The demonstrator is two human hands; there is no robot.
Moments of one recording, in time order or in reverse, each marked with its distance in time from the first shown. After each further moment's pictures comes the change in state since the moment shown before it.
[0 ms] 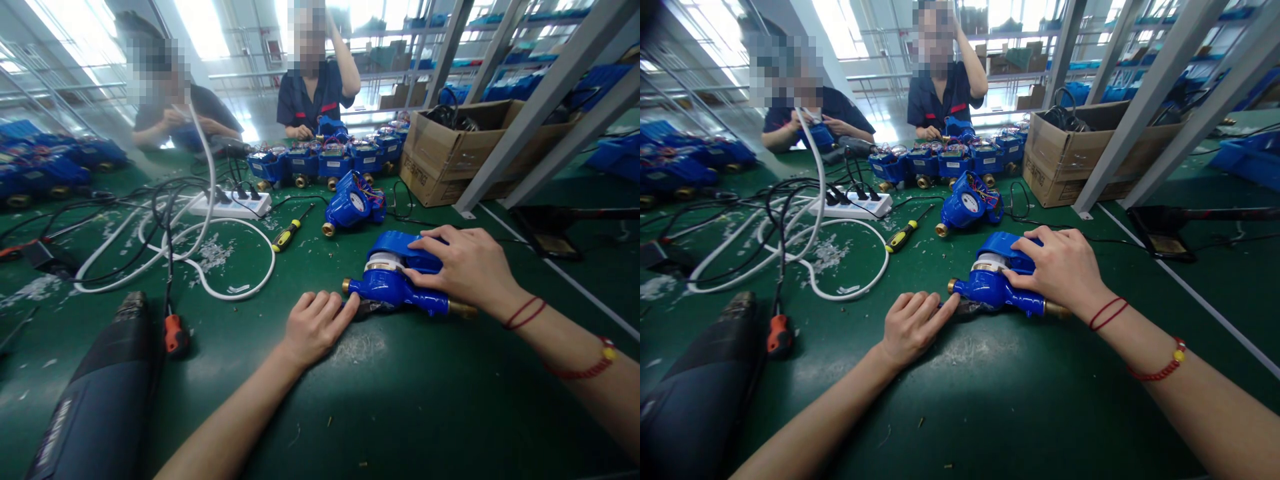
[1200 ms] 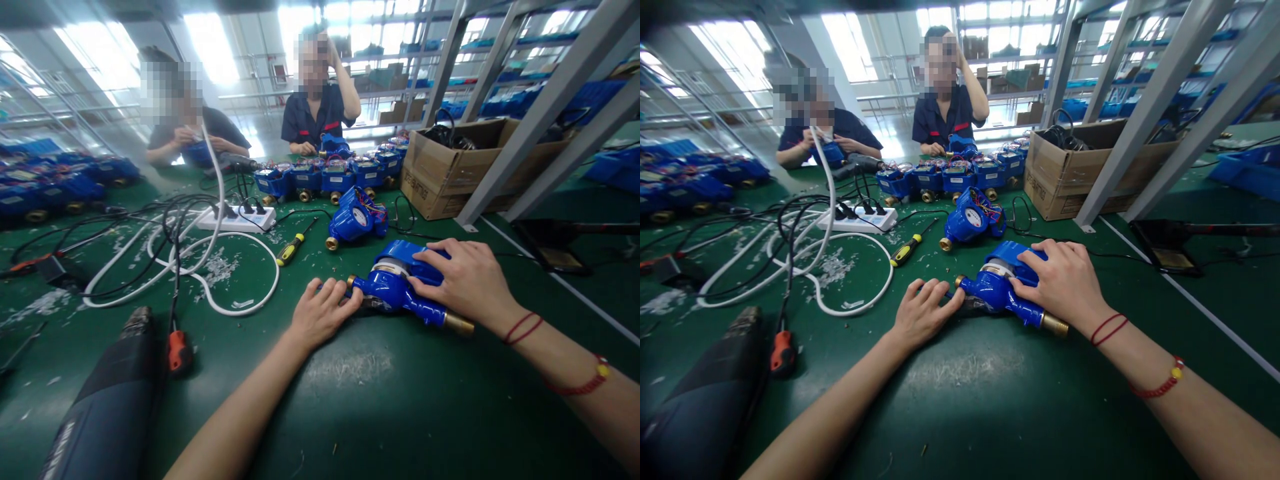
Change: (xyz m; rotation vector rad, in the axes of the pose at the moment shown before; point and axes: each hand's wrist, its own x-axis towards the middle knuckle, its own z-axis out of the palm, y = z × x) left_hand 0.022 -0.026 0.025 0.118 0.015 -0.004; right_hand 0.001 0.002 0.010 -0.003 0.008 0.054
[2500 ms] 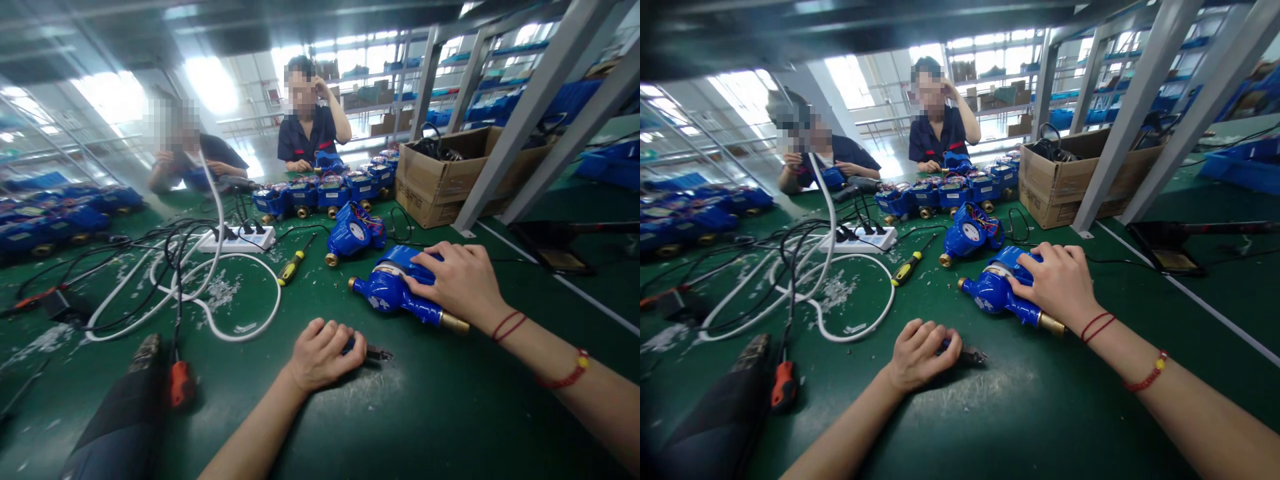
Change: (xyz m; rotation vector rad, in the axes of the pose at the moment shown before) left_hand -0.016 0.004 -0.010 -0.148 0.207 0.132; right_hand 0.012 -0.003 0.005 -0.068 -0.003 0.134
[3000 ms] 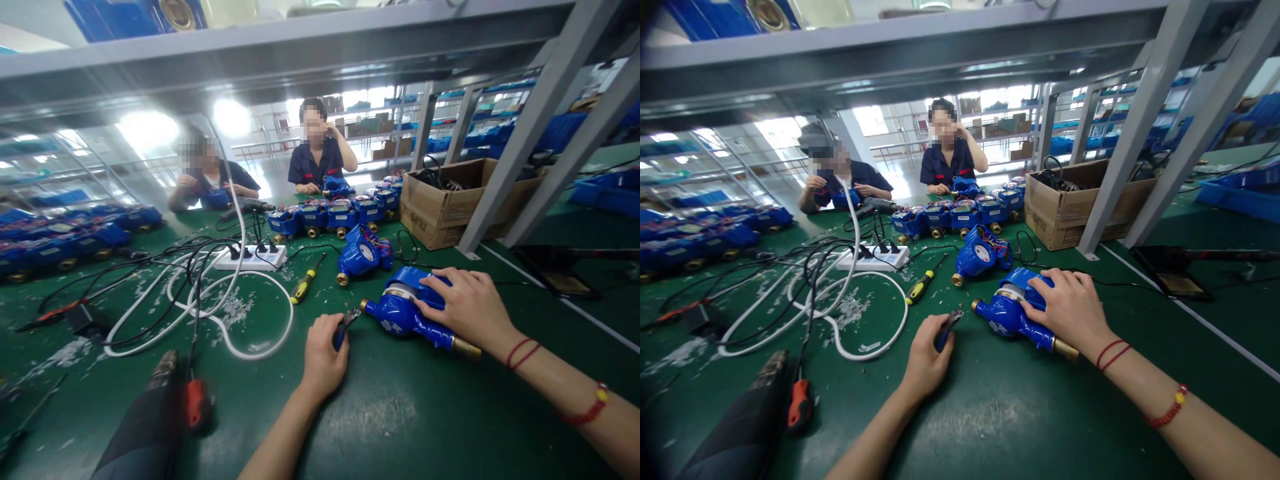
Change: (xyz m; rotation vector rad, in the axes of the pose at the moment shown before) left_hand 0.006 -0.012 0.000 -0.648 -0.139 -0.864; right_hand -0.002 0.002 0.002 -0.018 0.024 -0.050
